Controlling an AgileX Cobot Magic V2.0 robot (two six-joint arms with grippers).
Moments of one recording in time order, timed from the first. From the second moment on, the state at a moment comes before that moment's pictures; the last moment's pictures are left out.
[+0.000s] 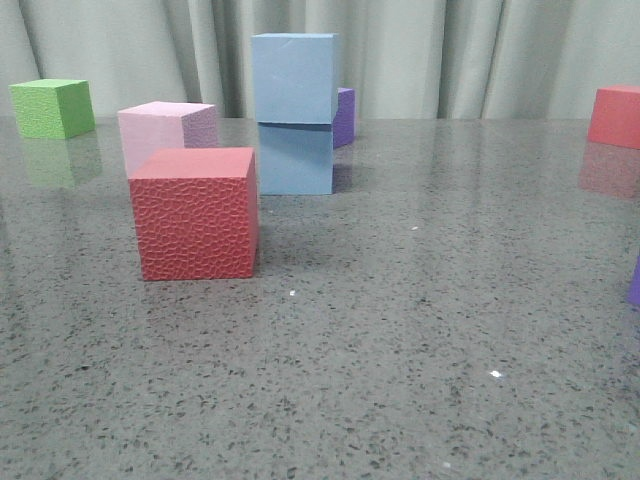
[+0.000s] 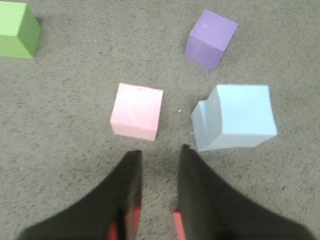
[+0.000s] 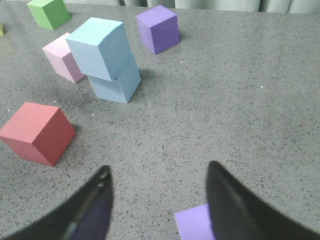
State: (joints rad) left arm -0.65 1.45 -1.77 0.31 1.26 -0.59; right arm 0.63 0.61 -0.70 -0.26 0.61 0.51
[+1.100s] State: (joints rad) left arm -0.65 0.67 -0.65 0.37 0.53 -0.60; right arm 0.63 0.07 -0.42 -0.39 0.51 0.51
